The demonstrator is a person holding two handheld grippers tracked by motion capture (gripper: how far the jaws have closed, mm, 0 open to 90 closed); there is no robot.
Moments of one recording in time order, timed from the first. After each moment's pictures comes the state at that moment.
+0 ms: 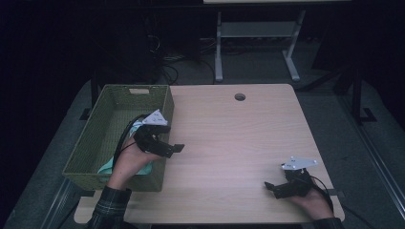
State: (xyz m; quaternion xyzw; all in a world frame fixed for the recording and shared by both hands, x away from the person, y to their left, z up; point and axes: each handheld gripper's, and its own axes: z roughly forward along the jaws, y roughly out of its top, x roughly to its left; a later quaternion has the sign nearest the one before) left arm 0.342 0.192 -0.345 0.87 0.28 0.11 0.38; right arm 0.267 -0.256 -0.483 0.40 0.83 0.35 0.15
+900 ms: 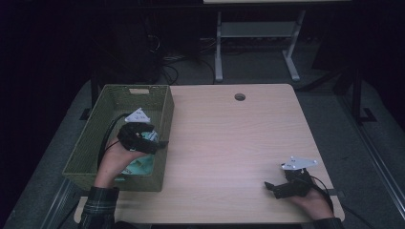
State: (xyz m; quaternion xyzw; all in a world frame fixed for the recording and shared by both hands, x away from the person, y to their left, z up) left arm 0.347 0.238 -0.347 0.86 0.33 0.13 0.37; right arm 0.267 -0.256 -0.483 0.40 0.83 0.35 0.15
